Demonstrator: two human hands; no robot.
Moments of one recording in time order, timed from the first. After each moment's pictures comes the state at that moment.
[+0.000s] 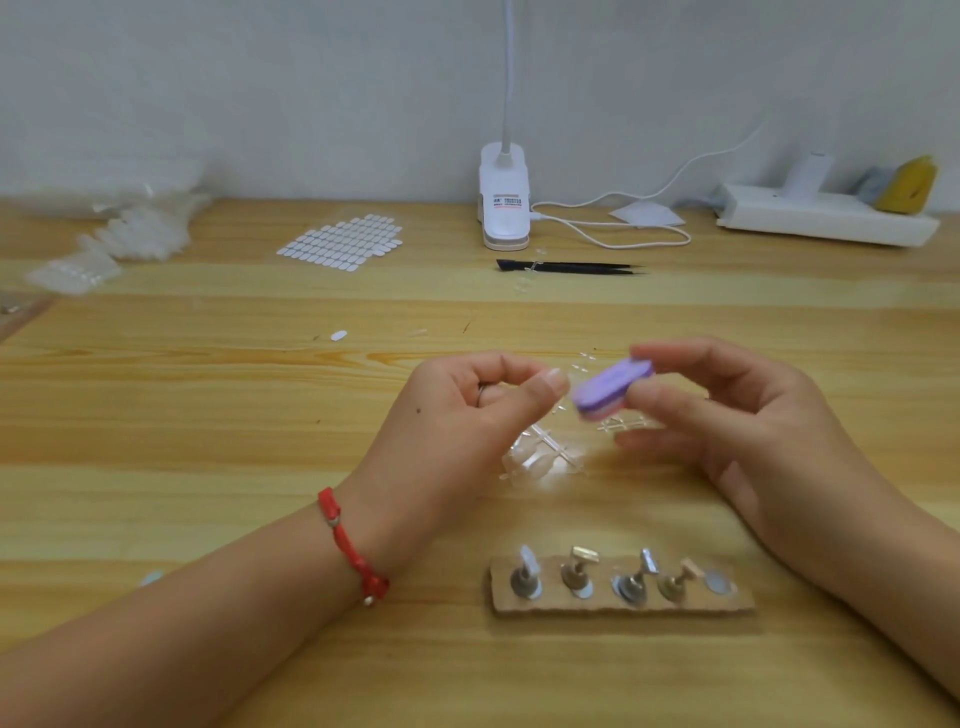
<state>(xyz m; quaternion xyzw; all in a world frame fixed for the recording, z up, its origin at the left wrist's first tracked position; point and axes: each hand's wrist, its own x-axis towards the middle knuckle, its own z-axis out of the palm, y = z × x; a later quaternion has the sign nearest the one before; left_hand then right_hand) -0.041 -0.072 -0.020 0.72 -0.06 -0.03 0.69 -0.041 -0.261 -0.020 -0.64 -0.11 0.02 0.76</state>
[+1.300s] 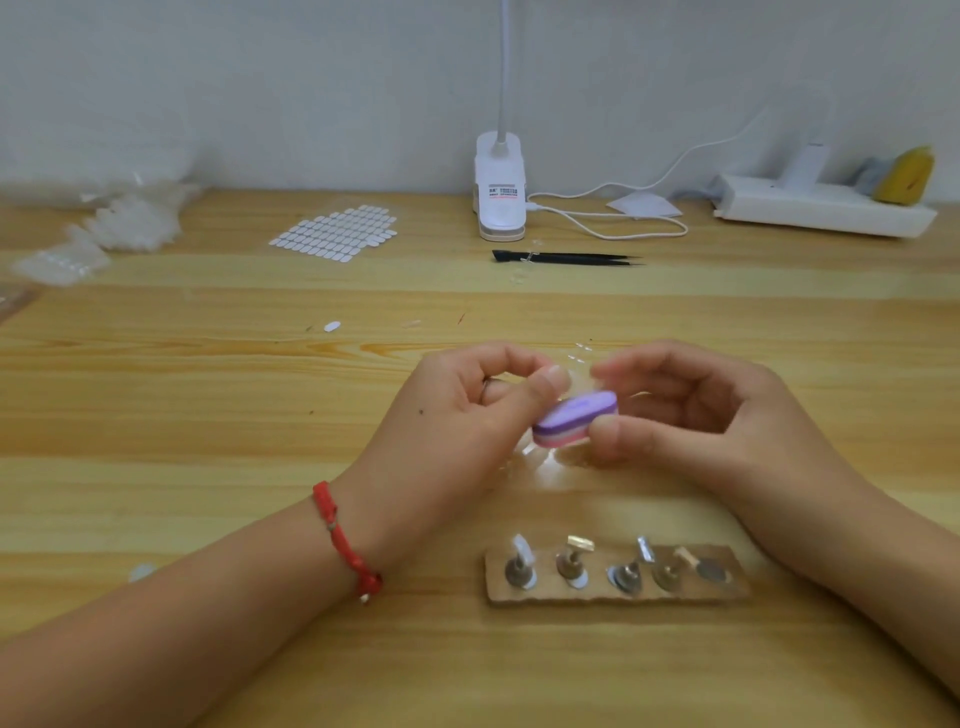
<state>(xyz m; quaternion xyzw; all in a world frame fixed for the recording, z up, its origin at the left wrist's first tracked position) -0.041 -0.073 -0.022 0.74 -0.08 -0.02 0.67 -0.047 -0.257 -0.017 -0.71 -0.16 0.06 0.68</state>
